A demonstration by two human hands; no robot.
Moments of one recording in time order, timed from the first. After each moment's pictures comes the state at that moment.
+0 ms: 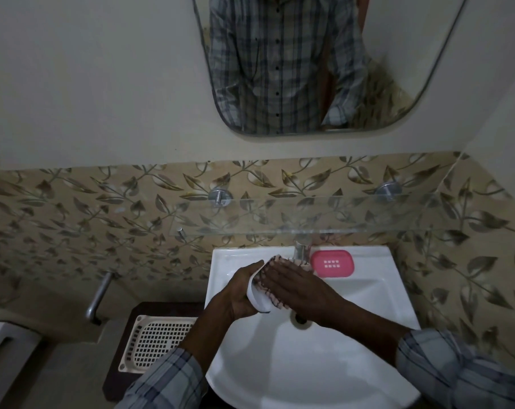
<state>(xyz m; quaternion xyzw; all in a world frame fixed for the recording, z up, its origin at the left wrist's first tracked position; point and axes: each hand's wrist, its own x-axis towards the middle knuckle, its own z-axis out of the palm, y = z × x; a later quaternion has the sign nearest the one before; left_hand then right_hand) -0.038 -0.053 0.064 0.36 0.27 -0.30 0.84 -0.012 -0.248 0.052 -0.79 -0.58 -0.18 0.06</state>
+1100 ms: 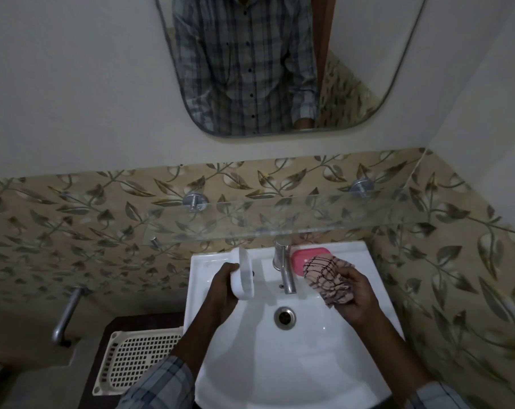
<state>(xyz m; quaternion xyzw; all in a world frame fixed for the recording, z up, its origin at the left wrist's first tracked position) -0.023 -0.045 0.028 0.49 0.24 -0.13 0.83 -0.019 -0.324 0.065 -0.33 0.26 0.17 0.89</state>
